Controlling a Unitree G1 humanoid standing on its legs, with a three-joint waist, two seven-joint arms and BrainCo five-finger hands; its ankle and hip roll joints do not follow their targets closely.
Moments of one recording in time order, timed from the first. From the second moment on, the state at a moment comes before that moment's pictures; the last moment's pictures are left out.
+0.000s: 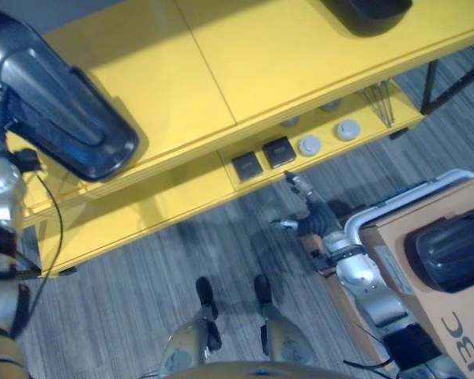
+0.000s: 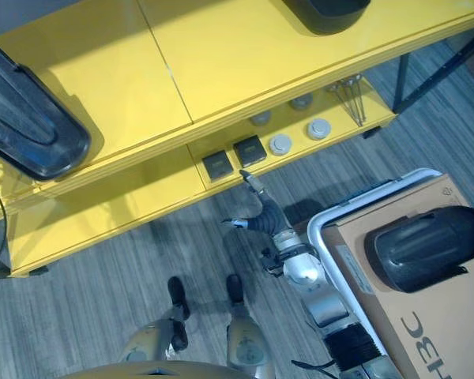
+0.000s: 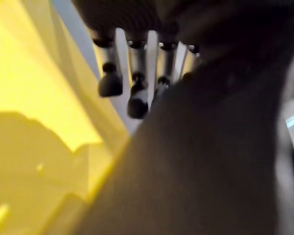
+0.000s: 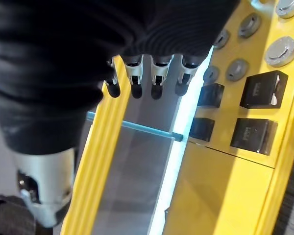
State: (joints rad) left arm -0.84 1.05 -0.24 0.93 -0.50 -0.24 0.17; right arm -0.10 -0.57 0.32 -0.06 0.06 -0.24 -0.08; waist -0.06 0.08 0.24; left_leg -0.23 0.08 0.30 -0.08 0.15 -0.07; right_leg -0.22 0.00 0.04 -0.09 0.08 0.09
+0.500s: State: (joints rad) left arm -1.00 1.24 -0.36 1.13 -0.14 -0.18 0.11; right arm -0.08 -0.60 0.29 -0.04 0.12 -0.28 -0.03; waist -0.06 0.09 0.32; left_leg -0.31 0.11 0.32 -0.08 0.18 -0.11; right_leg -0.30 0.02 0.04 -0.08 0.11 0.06
